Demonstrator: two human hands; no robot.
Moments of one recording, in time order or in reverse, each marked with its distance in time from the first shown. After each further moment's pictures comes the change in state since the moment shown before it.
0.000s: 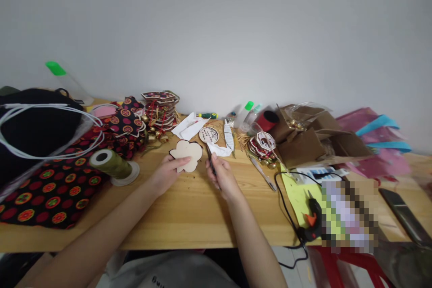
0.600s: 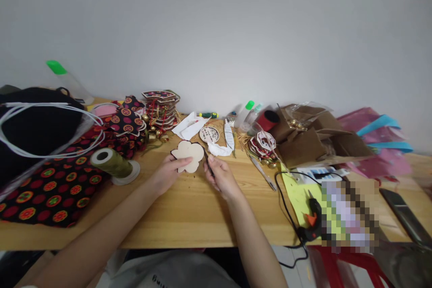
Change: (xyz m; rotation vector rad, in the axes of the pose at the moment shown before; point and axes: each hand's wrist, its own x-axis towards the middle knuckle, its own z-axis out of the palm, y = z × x) left_hand 0.000 -0.001 0.000 -0.002 -0.007 -0.019; right_hand -0.004 -0.003 0.002 -0.045 -0.095 -0.016
